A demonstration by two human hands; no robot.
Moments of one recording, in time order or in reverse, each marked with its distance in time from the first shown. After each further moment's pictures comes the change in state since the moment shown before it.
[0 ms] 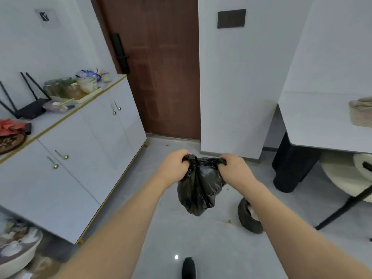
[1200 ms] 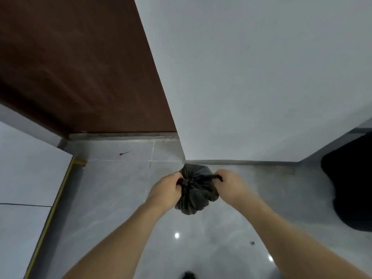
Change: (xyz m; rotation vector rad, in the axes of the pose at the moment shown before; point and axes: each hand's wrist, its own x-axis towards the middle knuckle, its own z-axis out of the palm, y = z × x) left_hand 0.829 -0.373 0.327 0.219 -0.401 -0.184; right_hand 0.816 0.369 0.287 0.093 -0.259 0.420
